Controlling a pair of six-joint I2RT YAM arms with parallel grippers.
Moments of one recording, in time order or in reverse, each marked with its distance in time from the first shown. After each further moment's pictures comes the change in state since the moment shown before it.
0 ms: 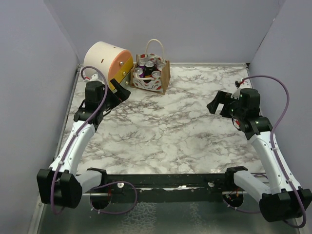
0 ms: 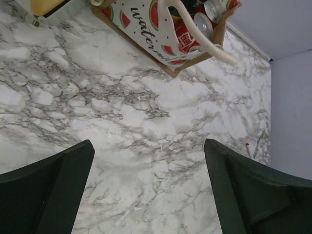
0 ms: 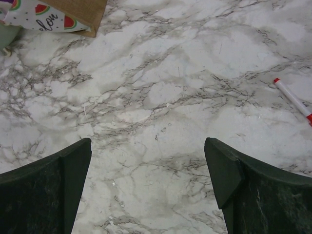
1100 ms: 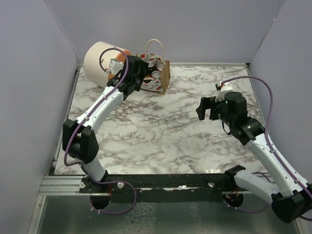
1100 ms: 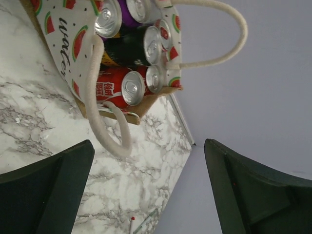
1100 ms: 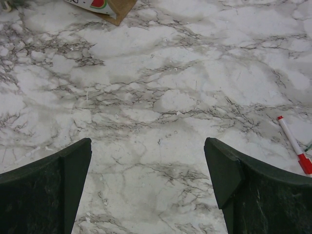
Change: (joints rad) left arm -0.281 0.528 0.539 -0.040 -0.475 -0.745; right arm 0.314 -0.018 -0.007 0.053 0.211 -0.169
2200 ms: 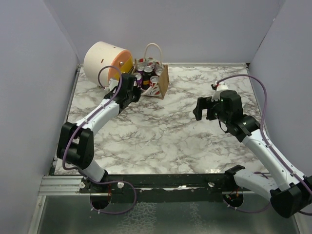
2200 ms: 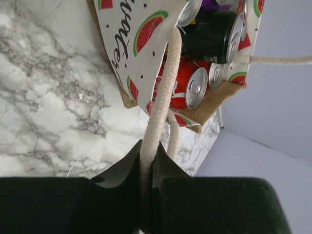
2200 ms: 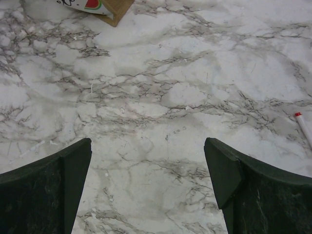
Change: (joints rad) left arm 0.044 -0.002 -0.266 0.086 0.148 -0.060; right arm 0.007 0.043 0.000 0.003 -0.016 0.022
